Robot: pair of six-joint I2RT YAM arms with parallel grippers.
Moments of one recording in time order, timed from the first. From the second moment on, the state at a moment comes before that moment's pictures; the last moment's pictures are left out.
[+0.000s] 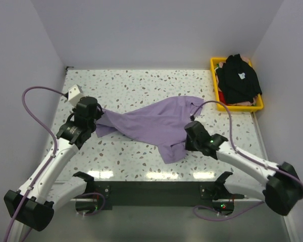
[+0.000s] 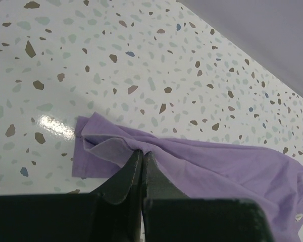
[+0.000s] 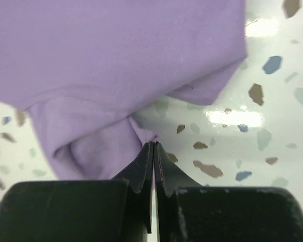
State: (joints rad) left arm -0.37 0.96 0.92 -0.51 -0.58 -0.75; right arm 0.71 1.20 0.62 -0.46 0.28 0.69
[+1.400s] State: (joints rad) left arm -0.32 1.01 0.92 -0.47 -0.50 -0.71; right arm 0.59 0.93 0.66 -0.72 0.35 0.79
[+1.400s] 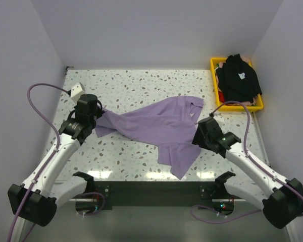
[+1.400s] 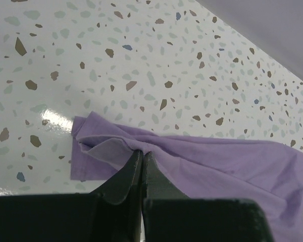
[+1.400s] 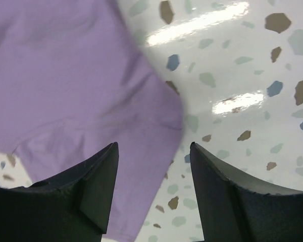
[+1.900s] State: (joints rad) left arm -0.31 1.02 0.92 -0.45 -0.46 -0.69; right arm 0.36 1.11 0.54 -0.55 0.16 0.74
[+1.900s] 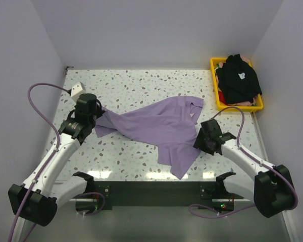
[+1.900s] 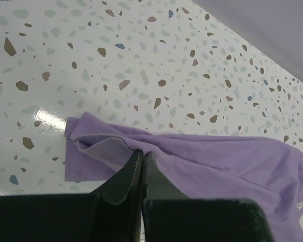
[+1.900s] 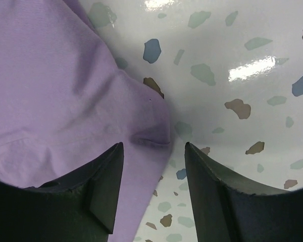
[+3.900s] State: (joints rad) left arm -0.26 1.23 1.47 -0.24 -0.50 -0.57; right arm 0.33 1.62 2.08 -0.67 0.12 0.38
